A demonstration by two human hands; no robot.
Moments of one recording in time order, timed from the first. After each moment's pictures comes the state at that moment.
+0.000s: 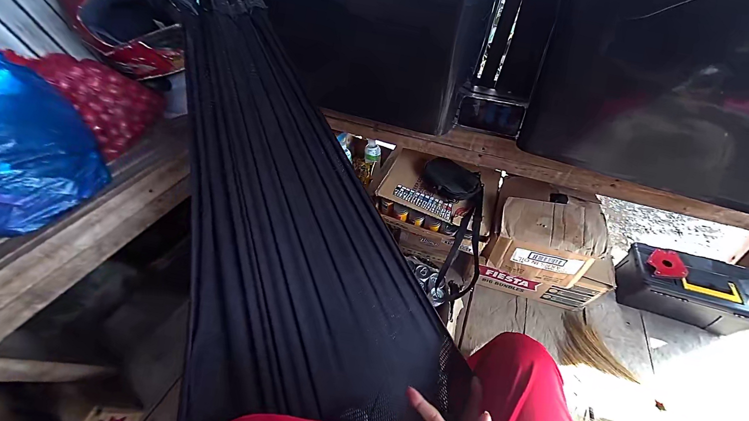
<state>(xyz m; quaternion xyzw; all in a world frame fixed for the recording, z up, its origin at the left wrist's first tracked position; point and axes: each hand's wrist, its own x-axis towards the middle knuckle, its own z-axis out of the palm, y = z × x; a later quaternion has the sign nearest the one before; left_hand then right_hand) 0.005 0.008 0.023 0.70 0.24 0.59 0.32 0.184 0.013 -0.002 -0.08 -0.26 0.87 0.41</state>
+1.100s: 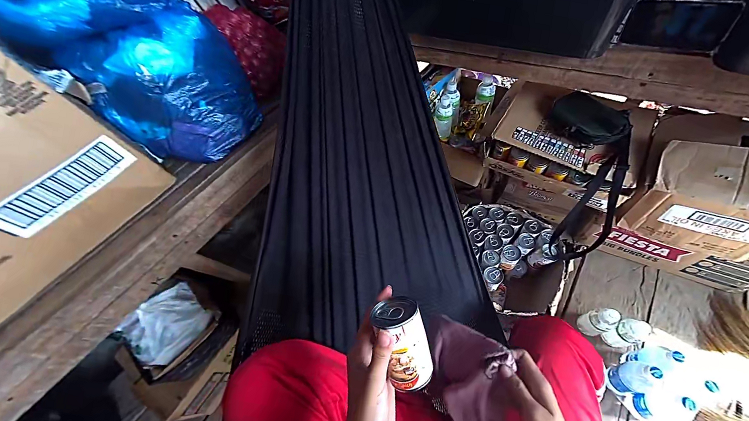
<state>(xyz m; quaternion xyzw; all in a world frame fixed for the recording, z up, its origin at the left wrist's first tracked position) -0.138 0.022 0.036 0.36 0.48 0.64 0.49 0.062 0.008 -0.061 -0.49 -0.45 0.54 0.51</state>
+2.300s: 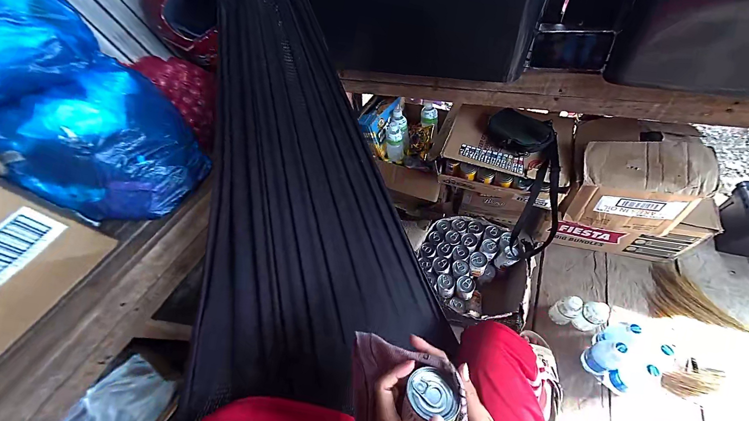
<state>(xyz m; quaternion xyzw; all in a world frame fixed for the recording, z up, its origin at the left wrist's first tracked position) -0.122 -0.014 0.024 0.57 0.47 0.56 0.38 -0.021 0.000 0.014 -0.27 -0.30 0.69 0.60</state>
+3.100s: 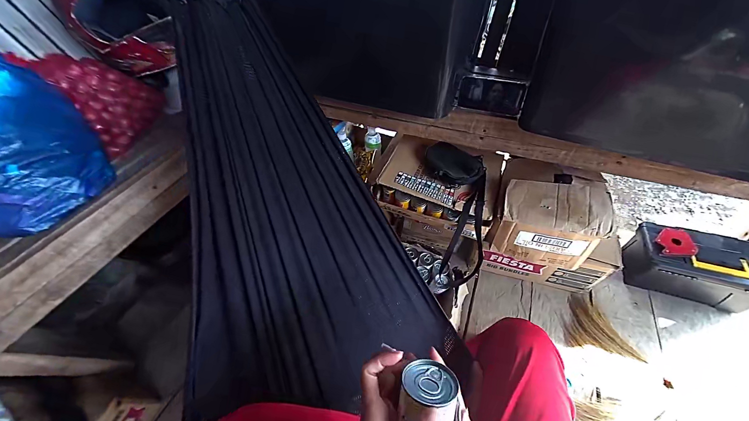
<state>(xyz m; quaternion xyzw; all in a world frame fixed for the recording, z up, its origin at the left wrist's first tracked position) 0.046 0.033 0.036 0.51 0.37 0.63 0.45 0.146 0.000 0.019 -0.31 -0.43 0.58 0.62</state>
